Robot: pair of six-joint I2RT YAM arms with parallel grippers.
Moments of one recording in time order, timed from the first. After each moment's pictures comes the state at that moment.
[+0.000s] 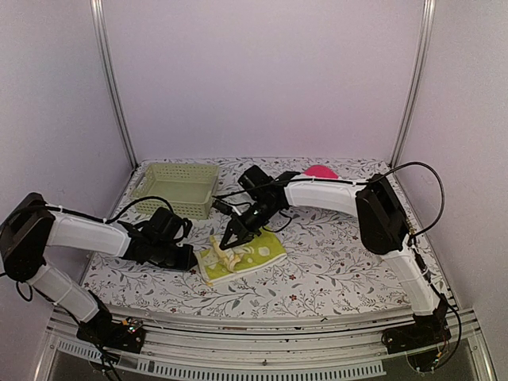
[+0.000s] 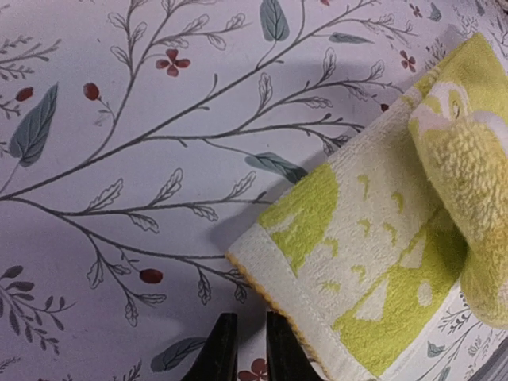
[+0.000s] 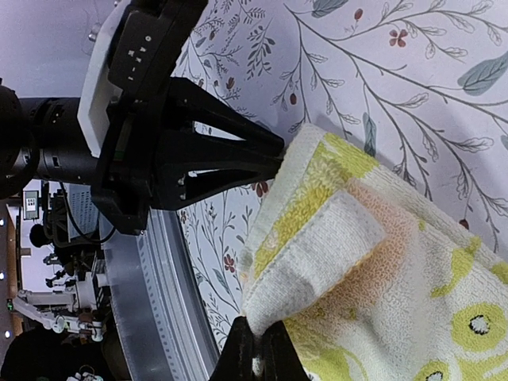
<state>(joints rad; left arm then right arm) -0.66 1.47 0.57 -0.11 0.01 -0.53 0.87 2.44 2.06 -0.70 -0.85 0.21</state>
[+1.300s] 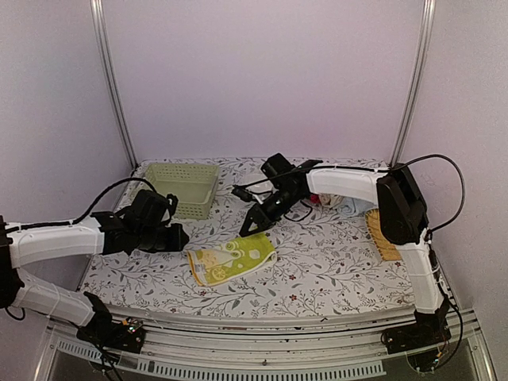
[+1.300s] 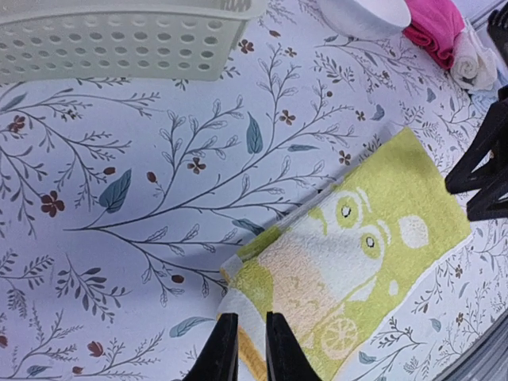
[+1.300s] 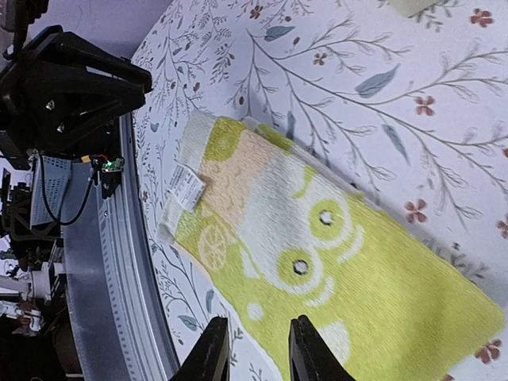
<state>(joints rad) -0.67 1.20 0.65 -0.28 -0.13 -0.60 0.78 2.31 1.92 -0.70 -0.79 0.01</state>
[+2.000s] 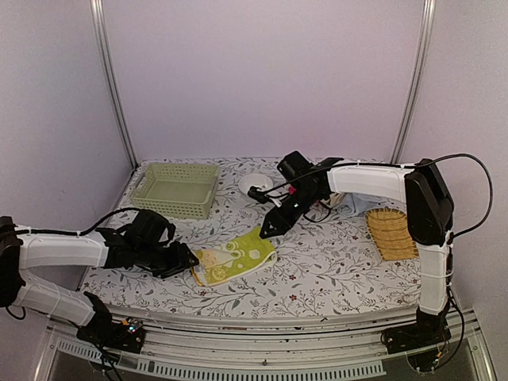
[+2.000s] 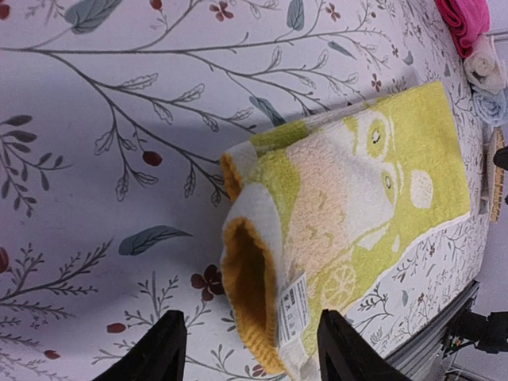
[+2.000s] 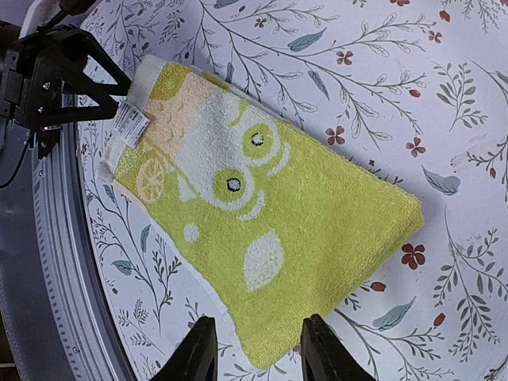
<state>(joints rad) -0.66 1.22 0.49 -0.20 0.10 -0.91 0.74 2.09 1.66 -0.70 -0.55 -0.18</state>
